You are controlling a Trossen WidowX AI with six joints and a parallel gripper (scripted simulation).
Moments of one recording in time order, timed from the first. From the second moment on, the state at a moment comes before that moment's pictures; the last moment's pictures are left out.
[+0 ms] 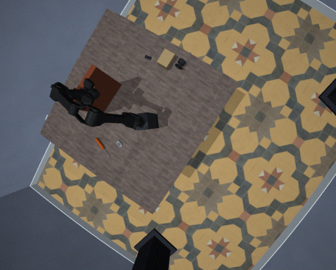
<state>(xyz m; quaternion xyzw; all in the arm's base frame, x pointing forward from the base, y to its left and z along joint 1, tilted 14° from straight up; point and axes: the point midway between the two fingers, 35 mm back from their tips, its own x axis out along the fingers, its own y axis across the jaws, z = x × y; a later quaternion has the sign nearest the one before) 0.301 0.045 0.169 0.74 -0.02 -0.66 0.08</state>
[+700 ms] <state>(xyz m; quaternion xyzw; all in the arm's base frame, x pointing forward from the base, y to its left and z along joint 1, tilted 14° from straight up) 0.301 0.045 0.169 0.74 -0.02 -0.66 0.08</state>
